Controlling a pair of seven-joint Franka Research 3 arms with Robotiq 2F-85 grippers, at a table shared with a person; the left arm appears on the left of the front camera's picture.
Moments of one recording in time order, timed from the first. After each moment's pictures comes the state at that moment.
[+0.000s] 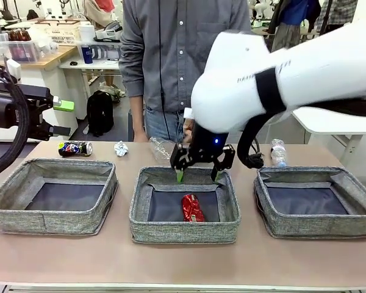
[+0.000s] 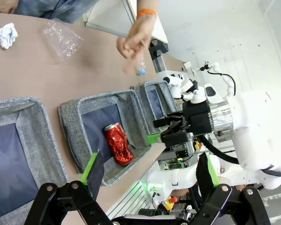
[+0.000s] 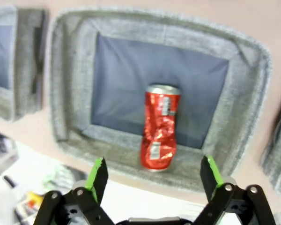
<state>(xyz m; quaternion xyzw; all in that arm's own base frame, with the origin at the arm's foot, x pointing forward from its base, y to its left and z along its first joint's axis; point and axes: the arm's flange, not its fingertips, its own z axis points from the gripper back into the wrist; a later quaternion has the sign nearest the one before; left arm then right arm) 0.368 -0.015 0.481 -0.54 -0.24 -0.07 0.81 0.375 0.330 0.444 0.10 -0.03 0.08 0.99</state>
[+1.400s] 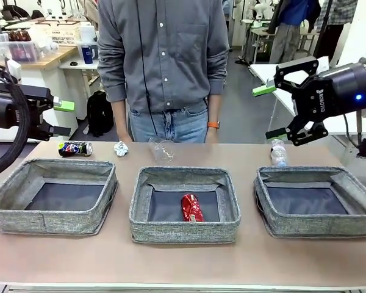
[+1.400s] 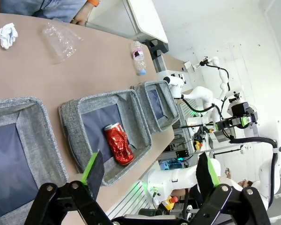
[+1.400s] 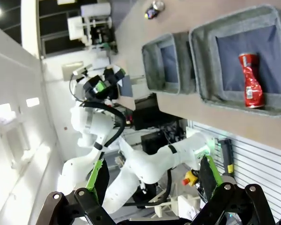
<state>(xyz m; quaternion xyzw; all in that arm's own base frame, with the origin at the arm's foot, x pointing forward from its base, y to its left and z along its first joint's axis) 0.368 -0.016 0.481 -0.54 -0.24 -0.07 0.81 0.297 0.112 0.549 0.54 -0.02 -0.10 0.83</state>
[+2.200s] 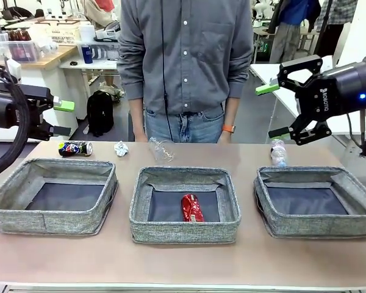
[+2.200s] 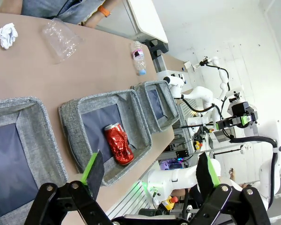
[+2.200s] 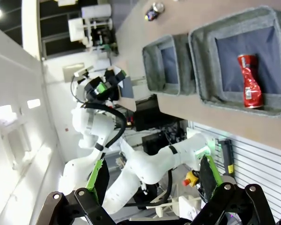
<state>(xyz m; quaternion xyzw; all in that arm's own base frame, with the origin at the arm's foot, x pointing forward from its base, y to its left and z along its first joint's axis) 0.368 -0.016 0.481 -0.54 -0.24 -0.07 0.81 0.297 0.108 0.550 0.54 -0.03 -0.11 0.83</state>
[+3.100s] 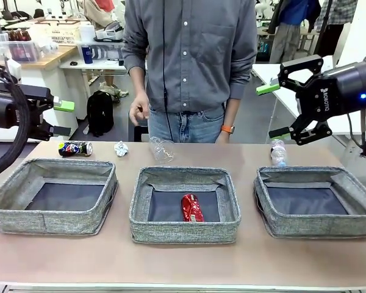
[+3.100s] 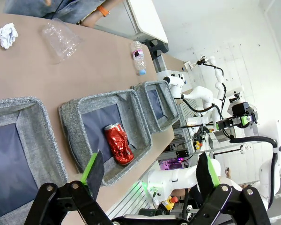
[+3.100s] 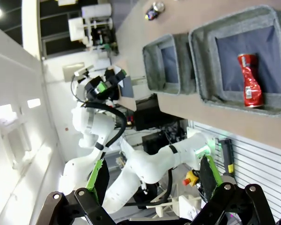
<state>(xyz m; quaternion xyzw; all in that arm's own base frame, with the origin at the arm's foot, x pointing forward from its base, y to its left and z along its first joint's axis) 0.368 -0.016 0.481 -0.54 -0.24 -0.07 0.81 0.296 0.107 0.551 0.54 -0.03 -0.11 0.83</state>
